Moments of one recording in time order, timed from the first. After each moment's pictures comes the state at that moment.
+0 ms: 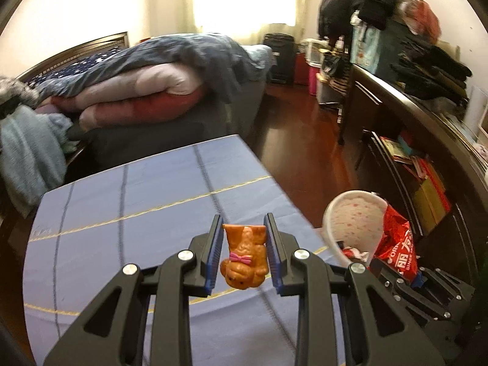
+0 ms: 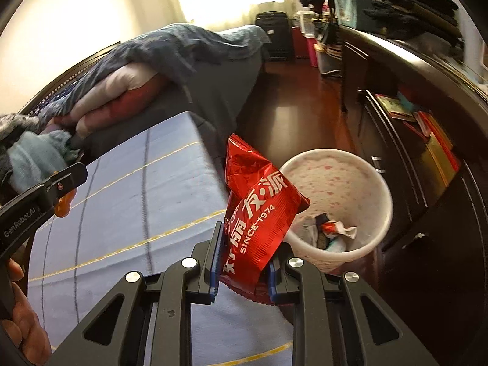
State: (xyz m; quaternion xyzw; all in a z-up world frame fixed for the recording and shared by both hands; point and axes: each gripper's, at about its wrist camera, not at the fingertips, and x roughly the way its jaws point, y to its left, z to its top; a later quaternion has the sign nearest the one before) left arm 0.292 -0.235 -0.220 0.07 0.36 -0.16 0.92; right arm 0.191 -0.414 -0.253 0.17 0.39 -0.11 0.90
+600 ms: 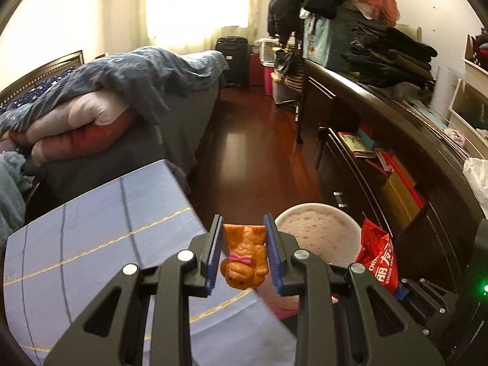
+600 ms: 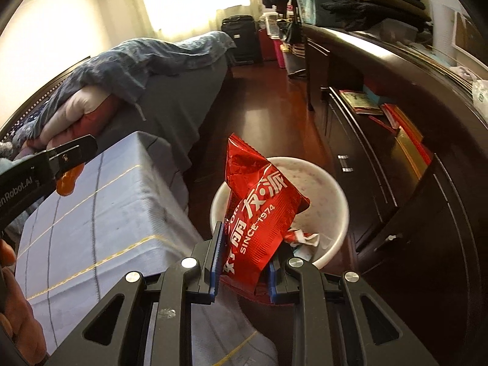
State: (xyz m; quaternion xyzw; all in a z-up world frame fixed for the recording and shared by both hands) left arm 0.304 -0.341 -0.219 0.09 0.34 -0.26 0.90; right arm 0.185 -0.483 -0.260 0.18 0.39 -0.18 0.89
